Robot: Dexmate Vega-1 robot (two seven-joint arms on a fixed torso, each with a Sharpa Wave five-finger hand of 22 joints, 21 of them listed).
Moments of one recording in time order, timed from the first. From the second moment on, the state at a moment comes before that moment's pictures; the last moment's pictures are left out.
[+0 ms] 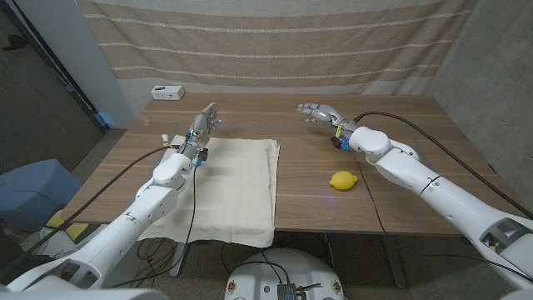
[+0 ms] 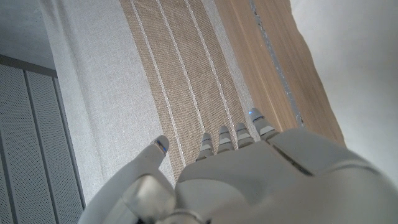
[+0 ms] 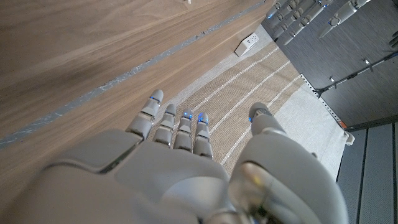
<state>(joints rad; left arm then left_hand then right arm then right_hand) 0.92 0.59 0.34 -1.41 -0.59 -0.30 0.03 0.09 0.10 0.61 0.13 0.20 -0.06 -0.06 0.20 0.17 -0.08 0.05 0.24 0.18 -0.11 0.11 0.21 0.17 -0.17 0.15 0.60 0.18 -0.68 -0.66 -0.61 -1.61 0.23 -0.06 0.03 0.45 0.08 0.39 -0.11 0.20 0.20 0.00 0.20 0.18 0.19 0.07 0.21 0.19 0.16 0.09 0.21 0.18 0.27 0.15 0.21 0.18</state>
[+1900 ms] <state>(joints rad) 1.18 0.86 0.17 -1.75 -0.31 0.07 0.44 0.24 0.14 0.67 -0.04 0.18 0.09 -0.03 0.20 0.18 0.06 0.03 0.25 0.19 0.00 0.10 0.20 0.17 -0.16 0.21 0.57 0.19 -0.55 -0.52 -0.90 -1.65 -0.24 -0.32 -0.01 0.61 0.09 0.41 -0.17 0.20 0.31 -0.02 0.21 0.18 0.32 0.05 0.22 0.19 0.31 -0.04 0.24 0.19 0.37 0.11 0.24 0.18</state>
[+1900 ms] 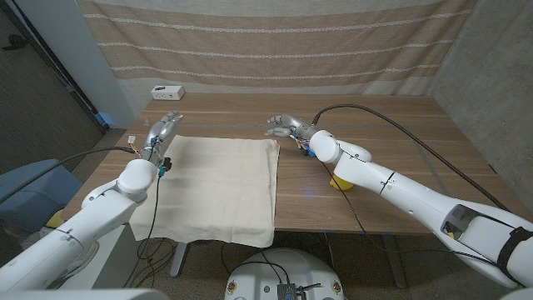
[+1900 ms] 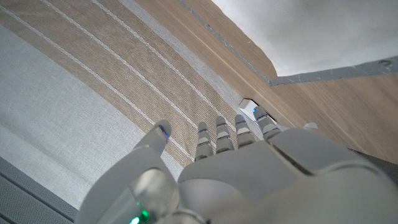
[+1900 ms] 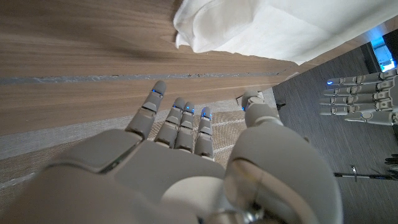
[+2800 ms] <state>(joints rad) 1.08 0.97 0.25 -1.80 -0.10 0.45 0.48 0.42 0.08 0.63 -0.17 0.17 0.18 -0.05 0.20 0.18 0.18 -0.04 0.26 0.19 0.17 -0.01 0.22 0.17 0.01 0.07 0.61 0.19 -0.59 -0.48 -0.96 -1.65 -0.43 -0.42 -0.09 0.71 0.02 0.38 -0.18 0.24 0.38 -0.05 0.21 0.18 0.41 0.03 0.22 0.19 0.39 -0.04 0.26 0.20 0.42 0.09 0.24 0.18</state>
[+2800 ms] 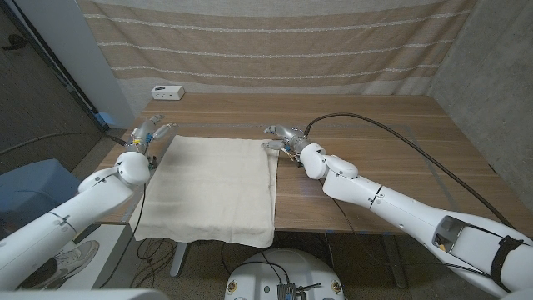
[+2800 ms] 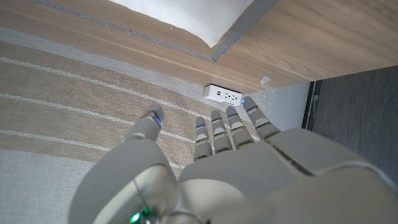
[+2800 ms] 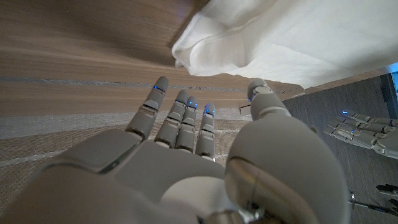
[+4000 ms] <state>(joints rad) 0.75 0.98 0.58 -1.66 0.14 0.63 0.21 0.57 -0.03 0.56 -0.17 0.21 0.18 -0.07 0.20 0.18 0.22 -0.07 0.24 0.19 0.20 -0.04 0.21 0.17 0.01 0.09 0.59 0.19 -0.59 -0.44 -1.02 -1.59 -0.53 -0.43 -0.09 0.76 0.02 0.31 -0.14 0.32 0.40 -0.08 0.21 0.18 0.40 -0.01 0.21 0.21 0.32 -0.04 0.26 0.24 0.37 0.09 0.22 0.19</state>
